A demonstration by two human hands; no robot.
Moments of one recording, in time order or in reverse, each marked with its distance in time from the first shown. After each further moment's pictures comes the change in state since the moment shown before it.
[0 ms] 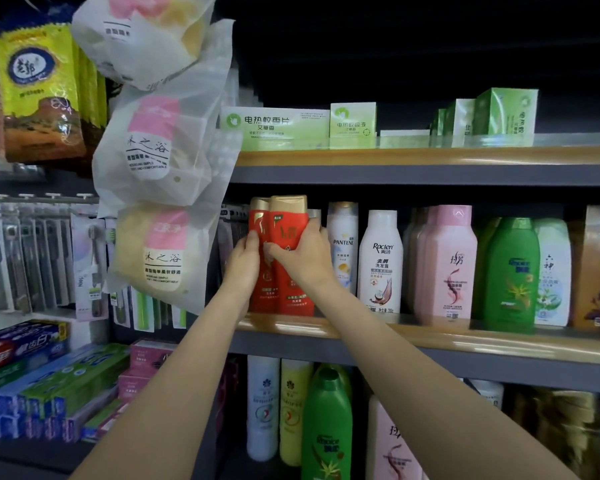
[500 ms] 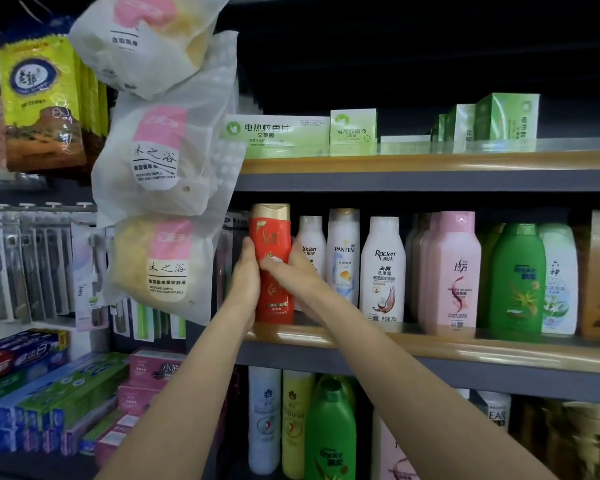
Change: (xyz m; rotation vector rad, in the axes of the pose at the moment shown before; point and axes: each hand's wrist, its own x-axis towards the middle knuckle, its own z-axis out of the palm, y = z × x) left_hand 0.000 -0.008 0.009 -0.203 -0.023 -0.056; right_hand -0.002 0.005 0.019 0.388 -0.289 0.257
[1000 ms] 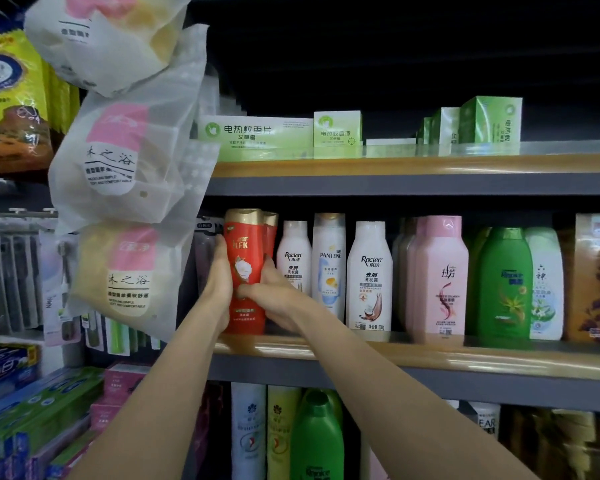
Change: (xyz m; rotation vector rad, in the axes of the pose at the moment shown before) left_hand 0.020 0.006 -0.006 -0.005 0.032 -0.102; right_hand 0.030 0.026 0.014 0.032 -0.182 0.119
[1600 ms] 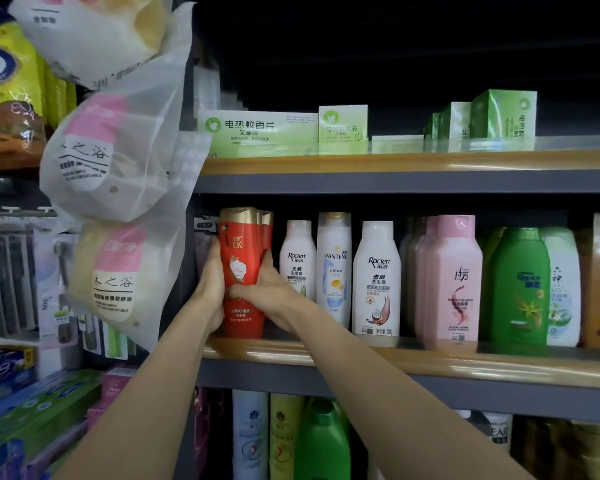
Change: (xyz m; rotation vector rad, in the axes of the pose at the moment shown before) left_hand 0.021 -0.004 -0.007 0.000 -0.069 -0.019; right_hand 0.030 0.012 0.008 -0.095 0.041 -0.008
